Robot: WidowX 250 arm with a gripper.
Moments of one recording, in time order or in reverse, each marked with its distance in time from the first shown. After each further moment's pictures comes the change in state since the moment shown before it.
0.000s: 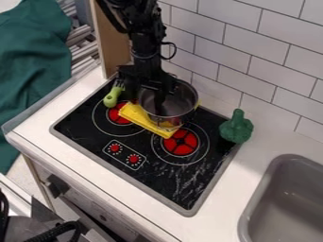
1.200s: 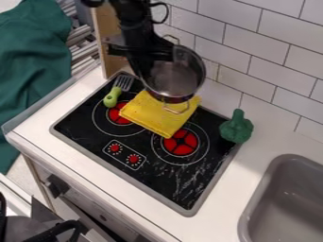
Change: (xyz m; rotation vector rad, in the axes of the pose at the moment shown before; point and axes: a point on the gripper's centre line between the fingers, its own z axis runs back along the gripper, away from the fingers) arm -0.008 -0.012 0.084 -0.061 -0.246 0.070
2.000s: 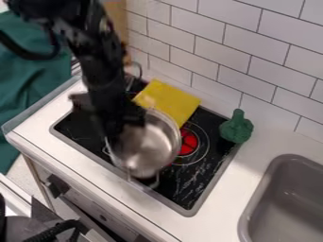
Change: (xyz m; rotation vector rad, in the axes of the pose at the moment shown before) arm -0.115 0.021 0.000 0.045 0.226 -0.038
